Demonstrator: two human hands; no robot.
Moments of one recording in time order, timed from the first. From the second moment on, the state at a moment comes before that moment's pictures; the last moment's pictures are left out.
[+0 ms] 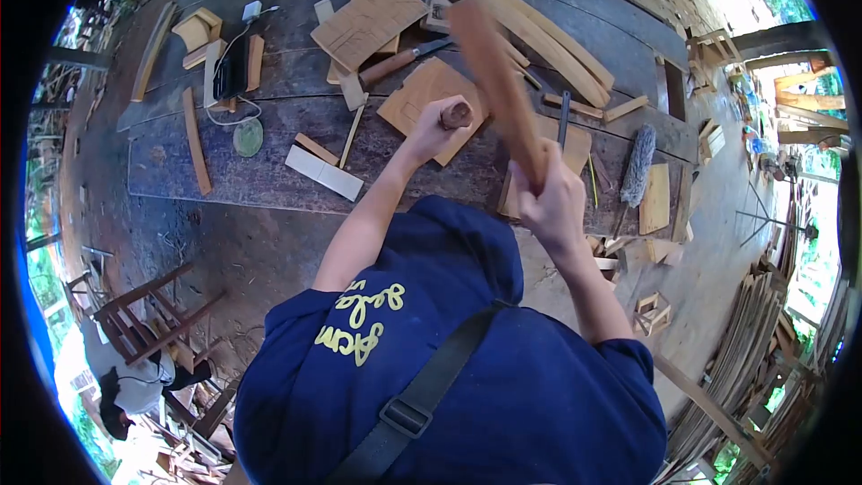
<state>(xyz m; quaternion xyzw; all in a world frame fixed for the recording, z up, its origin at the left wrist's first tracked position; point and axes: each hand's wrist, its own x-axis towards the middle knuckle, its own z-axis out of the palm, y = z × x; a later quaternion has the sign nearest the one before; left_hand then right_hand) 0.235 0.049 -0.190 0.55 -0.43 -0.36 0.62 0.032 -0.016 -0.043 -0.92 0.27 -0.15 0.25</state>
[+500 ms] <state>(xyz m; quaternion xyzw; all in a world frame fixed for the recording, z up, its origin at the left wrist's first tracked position) 0.234 0.050 -0.187 0.58 -0.46 -0.31 0.59 -0.063 -0.140 -0.210 -0.64 0.71 -0.08 0.29</state>
